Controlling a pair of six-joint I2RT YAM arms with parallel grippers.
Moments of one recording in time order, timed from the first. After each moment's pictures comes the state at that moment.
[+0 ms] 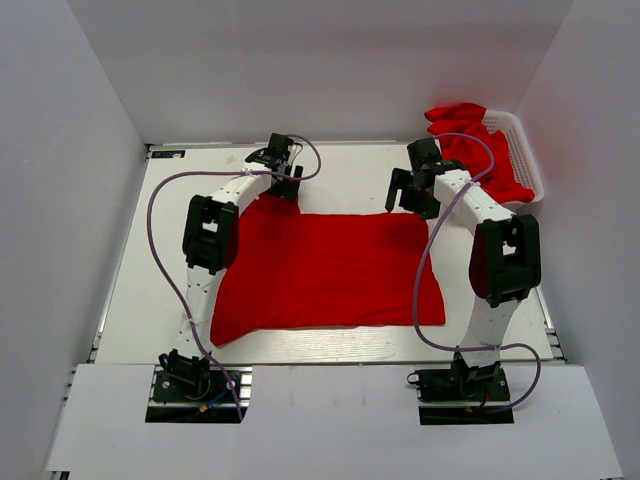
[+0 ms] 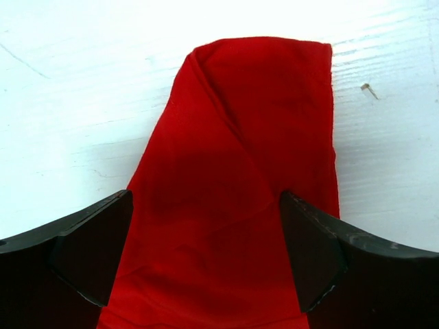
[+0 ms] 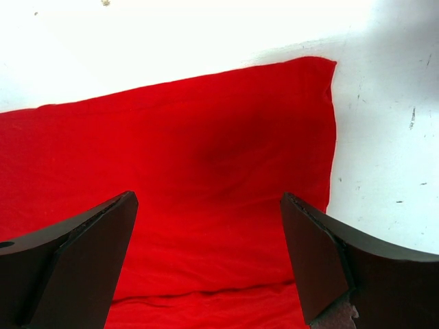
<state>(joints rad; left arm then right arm) -0.35 2.41 2.05 -0.62 -0.23 -0.03 0.26 1.89 1.53 -0.73 0.04 0.40</state>
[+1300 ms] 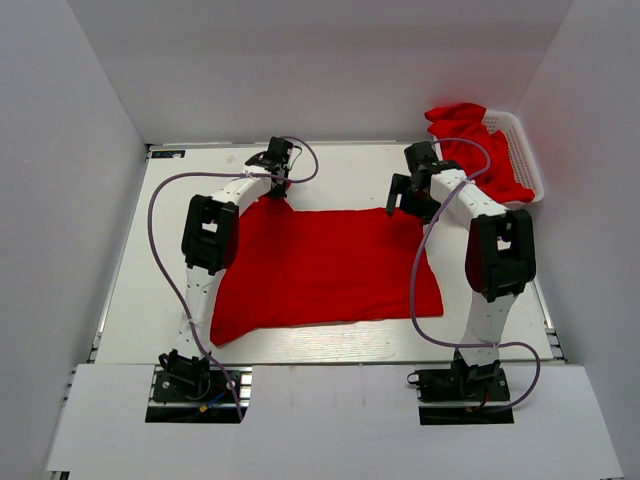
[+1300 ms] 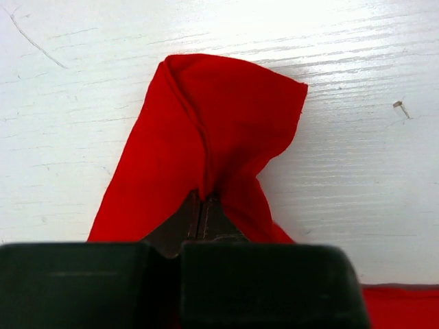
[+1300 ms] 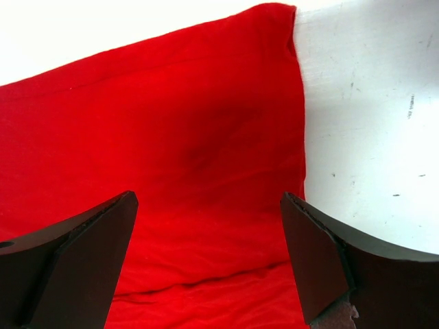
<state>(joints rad) -0.34 2.40 1.99 -0.56 -0.29 -0.08 0.26 1.94 1.54 -0.77 0.07 0.41</state>
